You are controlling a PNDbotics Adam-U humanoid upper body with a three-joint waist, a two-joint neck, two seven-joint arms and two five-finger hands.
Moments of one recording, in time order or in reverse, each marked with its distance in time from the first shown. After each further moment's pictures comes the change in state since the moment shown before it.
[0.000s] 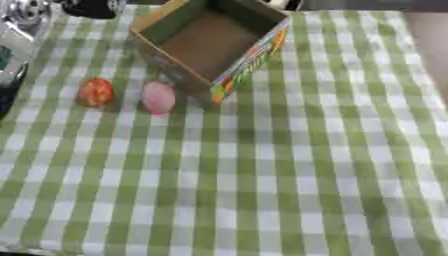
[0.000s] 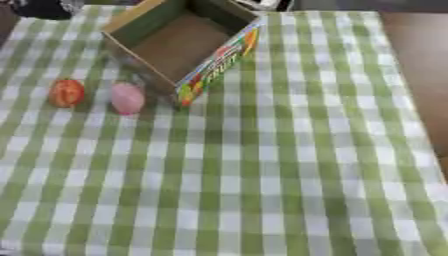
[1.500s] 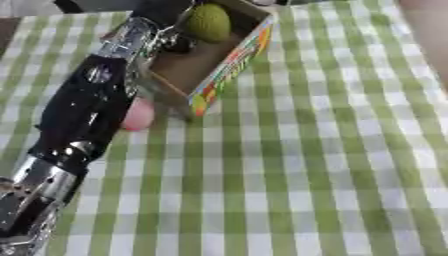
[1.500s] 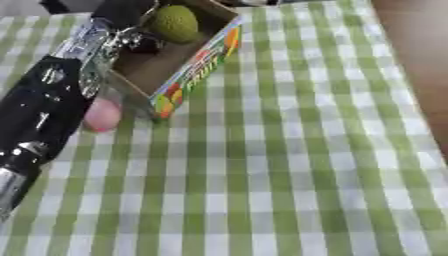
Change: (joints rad) left arm -0.098 -0.158 0.110 0.466 -0.368 -0.101 0.191; right arm -0.108 0.043 0.024 0.000 -0.041 -0.009 0.036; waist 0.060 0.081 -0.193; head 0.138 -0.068
